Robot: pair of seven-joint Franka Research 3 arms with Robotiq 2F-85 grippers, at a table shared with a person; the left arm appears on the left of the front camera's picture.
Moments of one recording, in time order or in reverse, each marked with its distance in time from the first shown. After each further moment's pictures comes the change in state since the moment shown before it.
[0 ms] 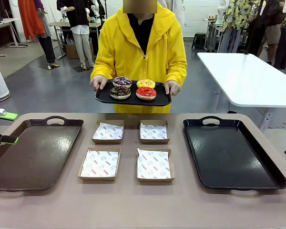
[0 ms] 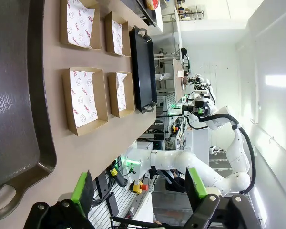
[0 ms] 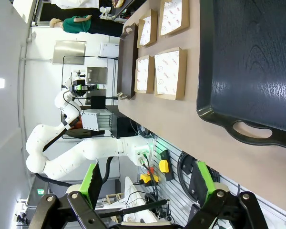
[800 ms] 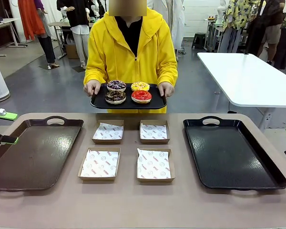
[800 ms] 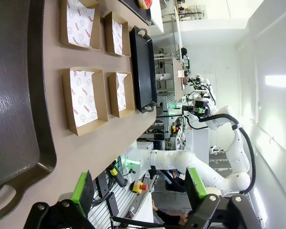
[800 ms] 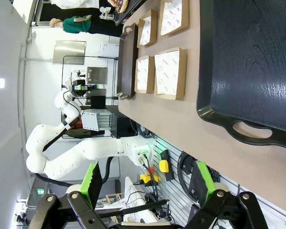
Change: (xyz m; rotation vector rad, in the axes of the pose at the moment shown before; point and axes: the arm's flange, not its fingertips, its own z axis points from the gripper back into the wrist) left arm 0.000 0.000 0.000 0.000 0.000 0.000; right arm 0.000 0.000 0.000 0.000 0.000 0.000
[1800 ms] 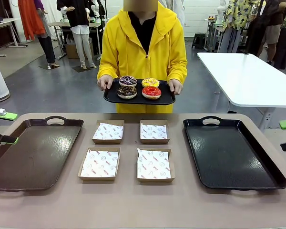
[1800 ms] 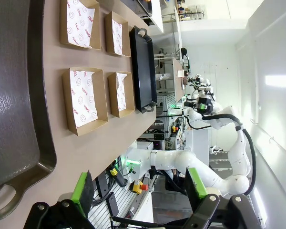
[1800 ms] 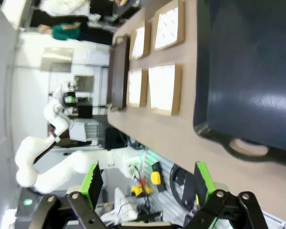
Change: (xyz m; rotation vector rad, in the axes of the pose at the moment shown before) left arm 0.000 0.000 0.000 0.000 0.000 0.000; right arm 0.026 0.042 -0.013 -0.107 -0.052 0.026
